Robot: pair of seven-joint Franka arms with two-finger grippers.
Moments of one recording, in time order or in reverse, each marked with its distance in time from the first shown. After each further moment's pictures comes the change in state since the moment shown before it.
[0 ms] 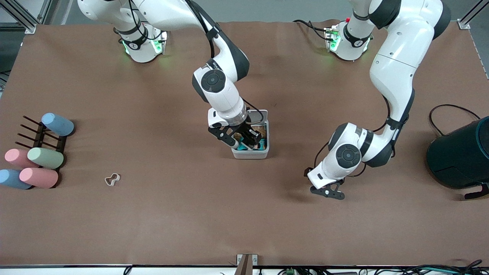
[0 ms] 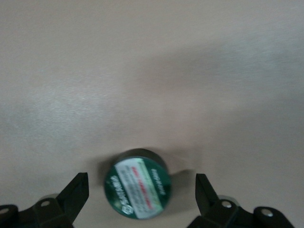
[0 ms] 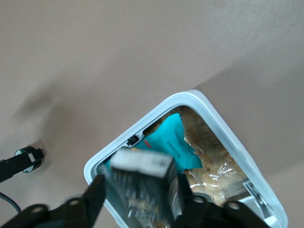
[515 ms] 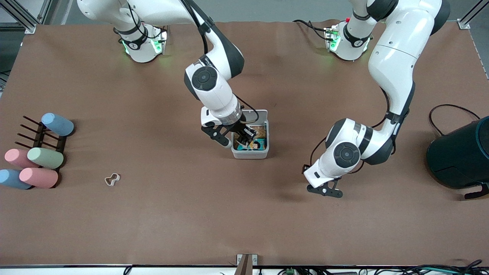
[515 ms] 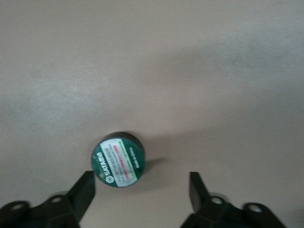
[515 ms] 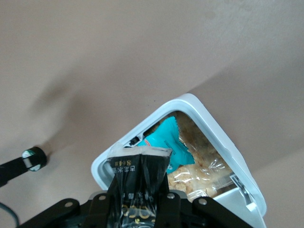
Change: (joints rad) left arm -0.038 -0.048 -0.002 0.042 -0.081 -0.118 -0.003; right arm -0.016 -0.032 0.006 -0.001 0.000 -0.045 -0.002
